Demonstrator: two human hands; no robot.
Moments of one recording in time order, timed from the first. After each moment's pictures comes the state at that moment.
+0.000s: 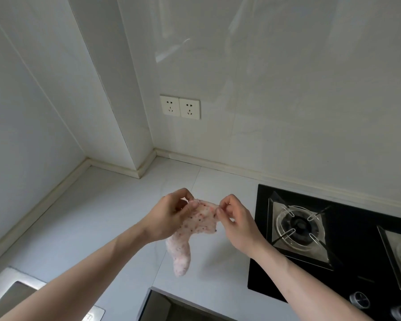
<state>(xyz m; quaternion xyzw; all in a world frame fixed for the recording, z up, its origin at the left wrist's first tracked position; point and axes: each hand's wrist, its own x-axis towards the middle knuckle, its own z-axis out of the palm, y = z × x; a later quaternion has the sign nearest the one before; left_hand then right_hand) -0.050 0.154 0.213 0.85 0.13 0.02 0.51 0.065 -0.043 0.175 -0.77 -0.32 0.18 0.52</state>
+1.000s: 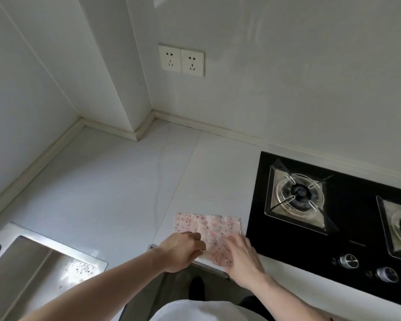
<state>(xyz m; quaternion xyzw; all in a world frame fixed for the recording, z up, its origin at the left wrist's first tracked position) -0.118 0.087 0.044 0.96 -0.05 -0.15 0.22 -0.015 -0.130 0.023 -0.89 -0.34 0.30 0.09</state>
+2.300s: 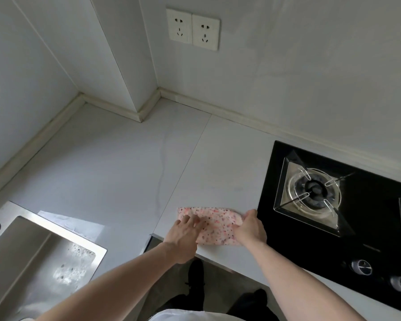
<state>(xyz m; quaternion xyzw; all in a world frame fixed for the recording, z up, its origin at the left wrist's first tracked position) -0.102 0.076 -0.008 0.96 0.12 -0.22 0.15 0.049 -0.079 -0.001 -0.94 -0.05 0.32 0.13</state>
